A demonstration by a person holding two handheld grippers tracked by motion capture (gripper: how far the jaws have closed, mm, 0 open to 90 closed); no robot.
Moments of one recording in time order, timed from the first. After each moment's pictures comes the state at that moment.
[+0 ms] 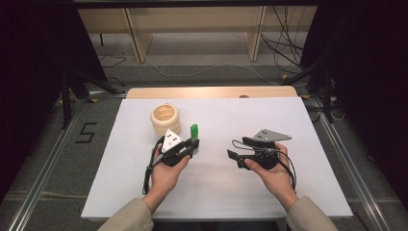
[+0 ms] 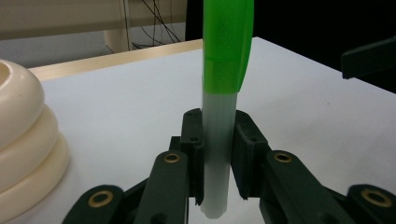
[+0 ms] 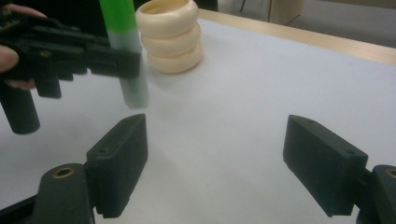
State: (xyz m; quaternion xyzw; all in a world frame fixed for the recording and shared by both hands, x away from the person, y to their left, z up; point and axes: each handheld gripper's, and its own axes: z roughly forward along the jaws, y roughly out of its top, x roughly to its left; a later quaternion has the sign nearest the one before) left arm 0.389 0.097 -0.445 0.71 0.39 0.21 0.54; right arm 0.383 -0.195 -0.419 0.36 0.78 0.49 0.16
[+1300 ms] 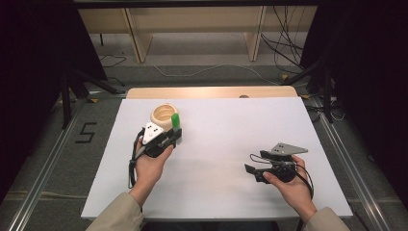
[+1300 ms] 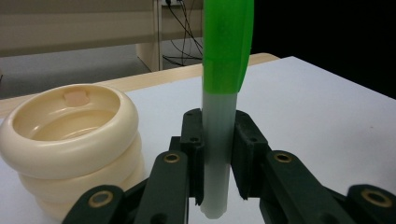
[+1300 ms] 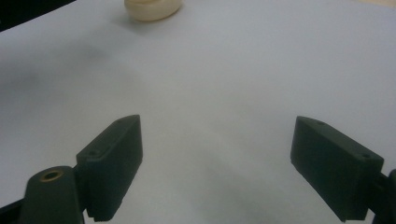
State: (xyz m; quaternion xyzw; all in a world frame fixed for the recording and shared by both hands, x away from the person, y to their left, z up) left arm 0.400 0.140 -0.424 0.69 0.42 0.26 0.53; right arm 0.361 -0.245 -0.449 0.38 0.80 0.44 0.15
